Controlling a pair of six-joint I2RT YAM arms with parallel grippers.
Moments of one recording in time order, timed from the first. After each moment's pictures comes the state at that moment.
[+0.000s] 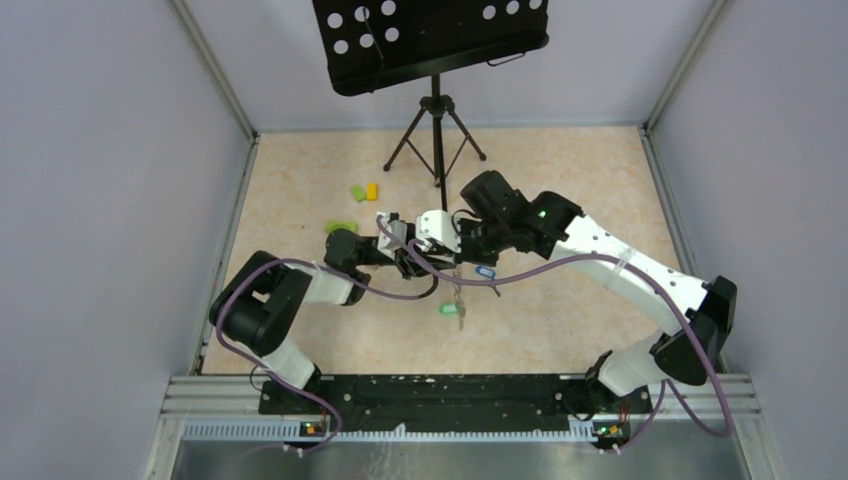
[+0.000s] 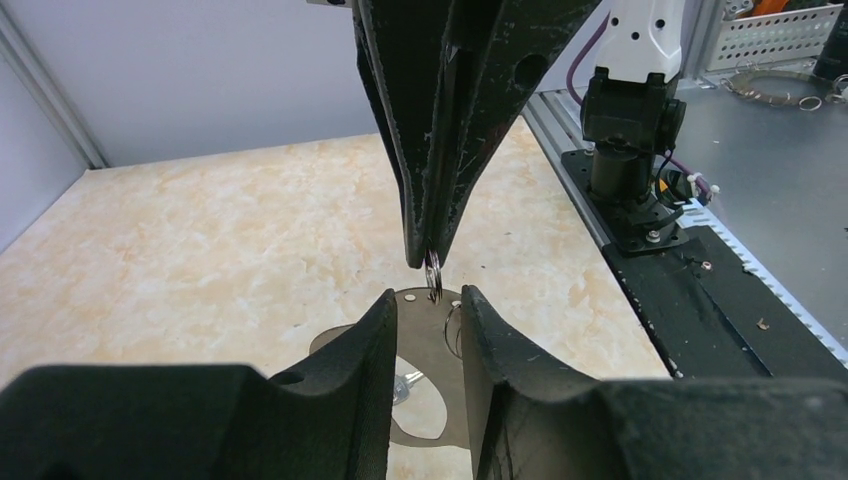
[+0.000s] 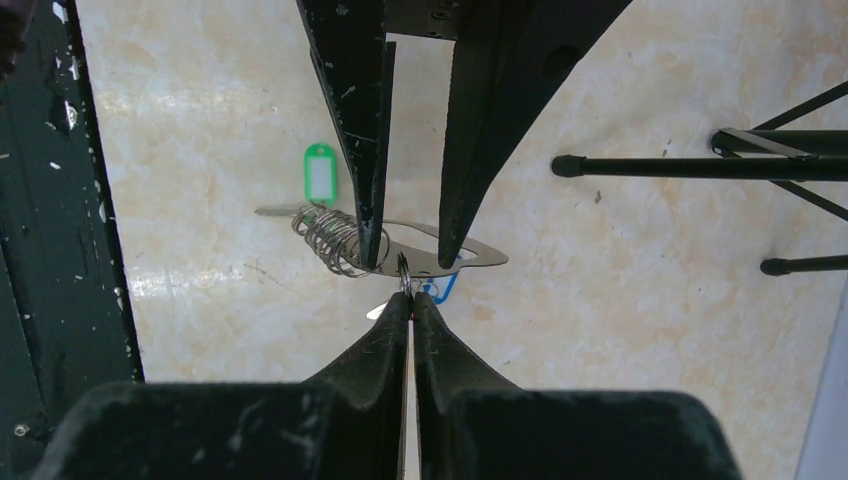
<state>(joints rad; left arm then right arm) -0.50 1.63 0.53 1.54 1.15 -0.30 0.89 1.45 1.46 -0.95 -0.20 -0.70</state>
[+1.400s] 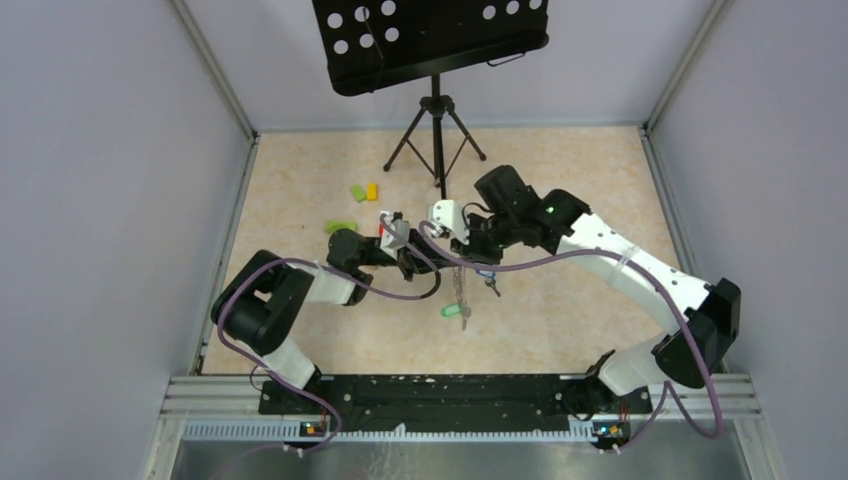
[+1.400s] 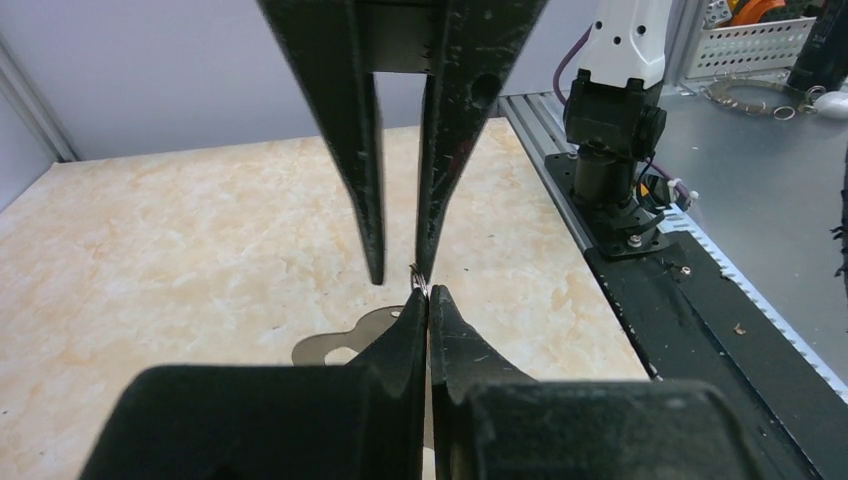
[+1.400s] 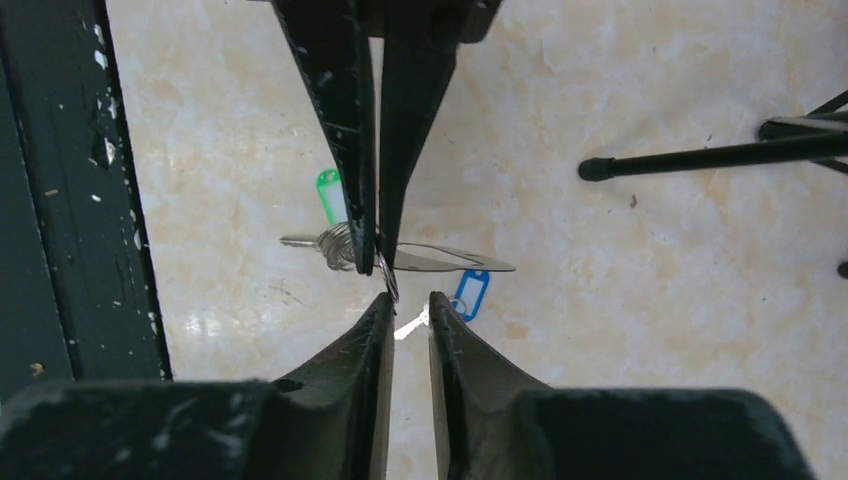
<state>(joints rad) -0.52 1.64 0.55 1.54 1.15 -0.33 0.81 1.43 1.40 -0.90 -0.32 -0.66</state>
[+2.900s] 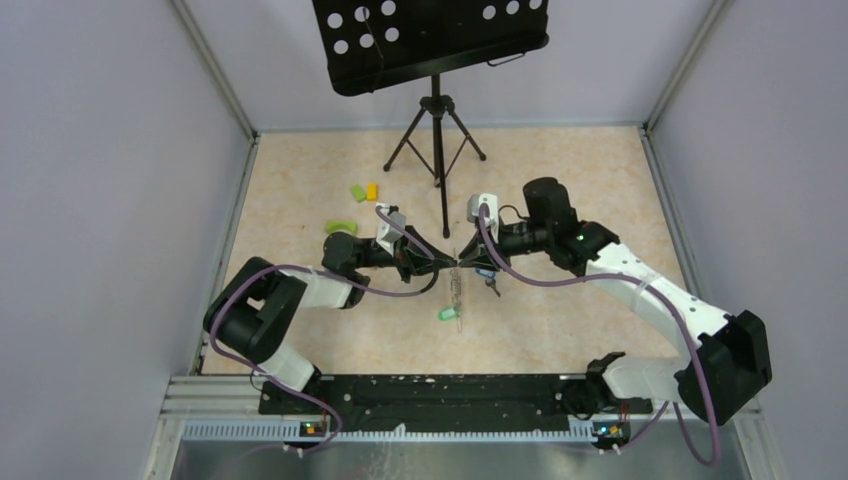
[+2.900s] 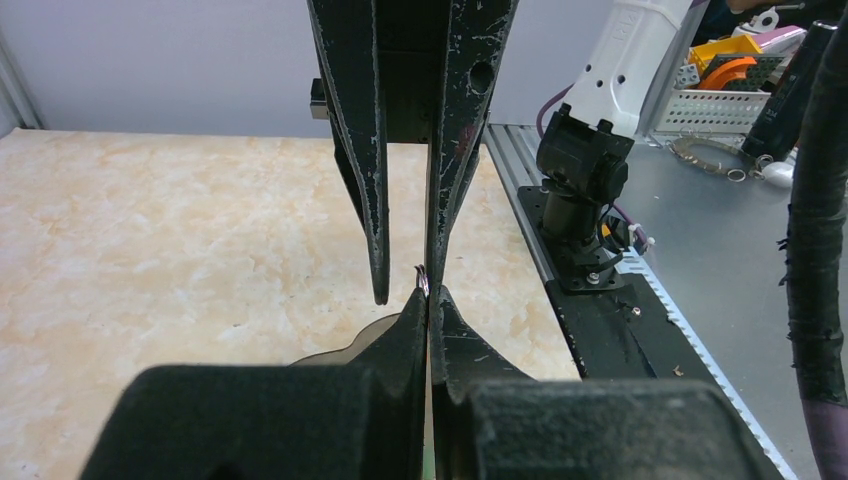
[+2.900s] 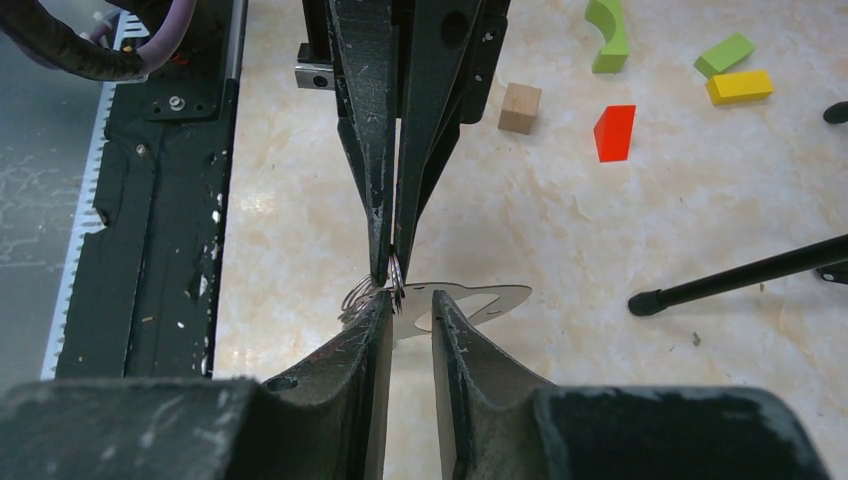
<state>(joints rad) -0.52 1.59 0.52 1.54 1.10 -0.50 0.59 1.23 0.97 -0.32 -0.83 -0.46</state>
